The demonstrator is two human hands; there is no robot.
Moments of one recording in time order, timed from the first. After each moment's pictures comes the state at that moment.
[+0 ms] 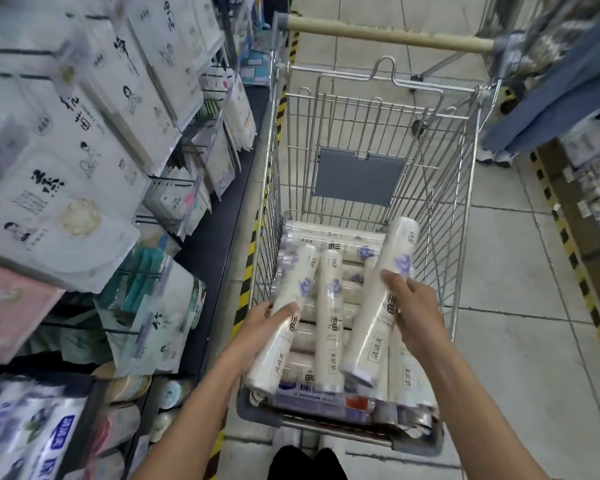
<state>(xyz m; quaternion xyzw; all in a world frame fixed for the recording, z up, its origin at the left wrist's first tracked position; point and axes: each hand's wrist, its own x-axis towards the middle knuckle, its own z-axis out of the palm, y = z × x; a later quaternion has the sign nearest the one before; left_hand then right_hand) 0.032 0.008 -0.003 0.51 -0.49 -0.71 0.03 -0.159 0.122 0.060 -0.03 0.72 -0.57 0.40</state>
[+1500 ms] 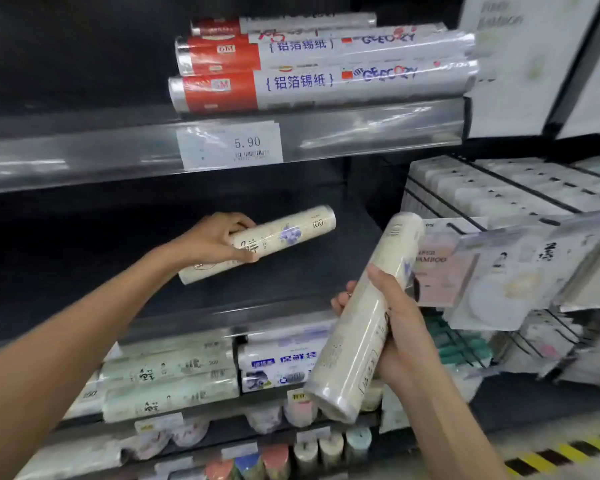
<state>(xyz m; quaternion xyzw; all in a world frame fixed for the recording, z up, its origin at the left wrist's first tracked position) 0.527 0.120 0.178 0.81 -0.53 -0.14 0.23 0.253 0.067 0.146 -0.28 0.26 -0.33 0.86</state>
